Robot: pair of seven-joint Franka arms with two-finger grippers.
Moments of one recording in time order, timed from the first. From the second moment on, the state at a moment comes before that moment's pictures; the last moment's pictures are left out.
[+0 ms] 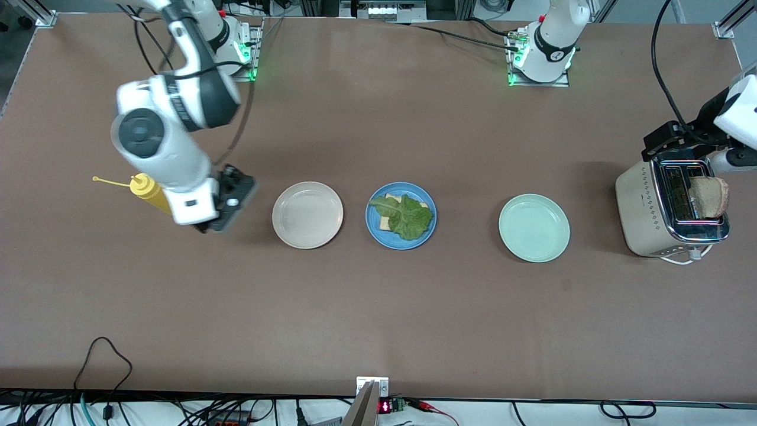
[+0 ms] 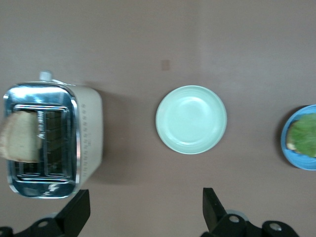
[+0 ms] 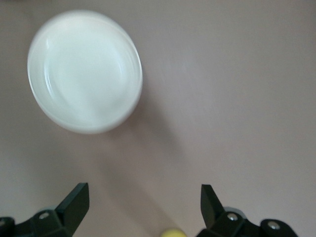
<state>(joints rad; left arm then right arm) 0.05 -0.02 -0.02 -1.68 -0.04 1.65 -0.06 0.18 0.26 0.08 -1.80 -0.08 2.01 -0.78</state>
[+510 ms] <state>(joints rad) 0.07 -0.02 -0.04 -1.67 -0.04 1.66 -0.06 0.01 0.22 -0.05 -1.81 -0.05 1.91 -0.99</state>
